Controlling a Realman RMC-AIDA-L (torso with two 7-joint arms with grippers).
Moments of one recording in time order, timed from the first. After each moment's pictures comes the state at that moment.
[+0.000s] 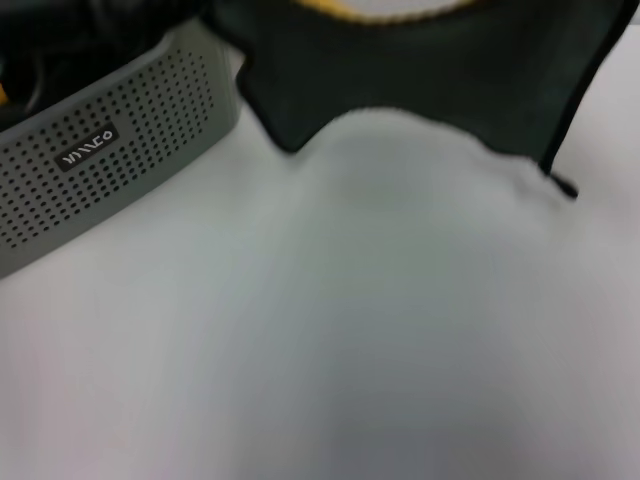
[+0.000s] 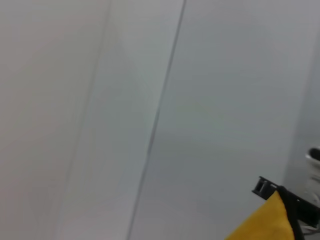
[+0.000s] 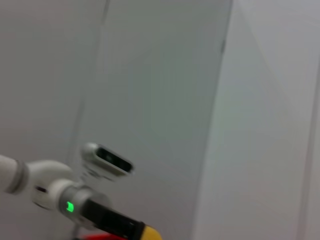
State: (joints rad) left arm -0.59 -1.94 0.74 0.79 1.58 1.77 -1.64; right arm 0.49 1.96 -0.89 -0.90 -1.29 -1.75 1.20
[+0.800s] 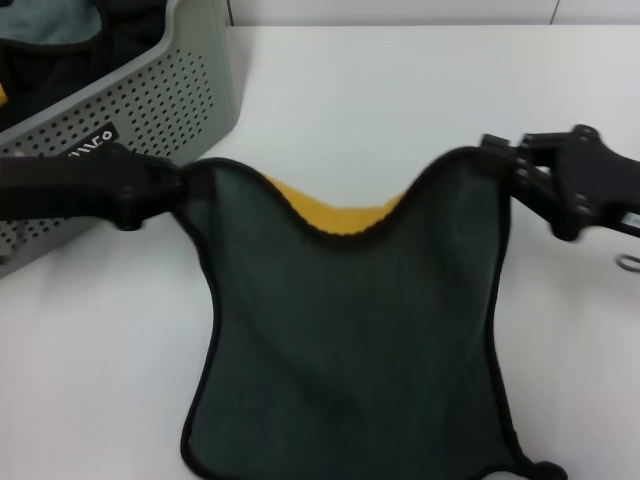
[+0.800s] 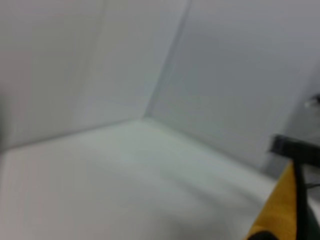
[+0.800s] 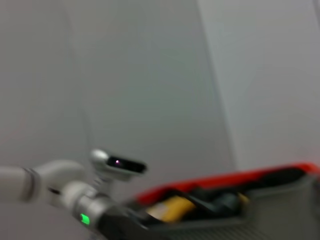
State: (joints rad) left arm -0.47 -1.95 0.74 0.75 1.89 1.74 -1.63; right arm 0.53 2.02 -1.02 -0.43 -1.36 -1.70 1.14
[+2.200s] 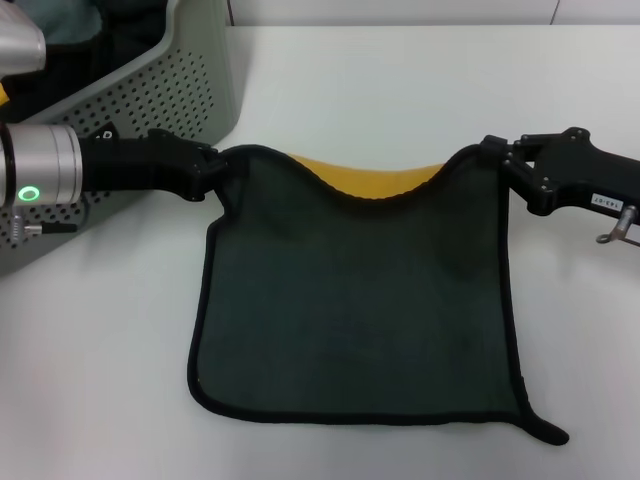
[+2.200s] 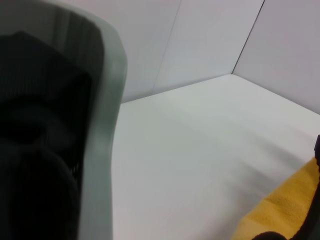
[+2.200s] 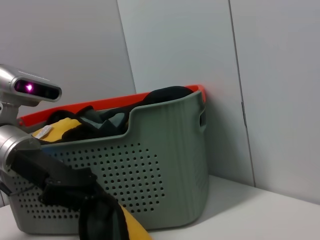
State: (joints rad) left arm -0.59 -2.02 0.75 0.68 2.06 1.39 -1.63; right arm 0.57 2.01 -1.03 -0.40 -1.42 -1.32 1.10
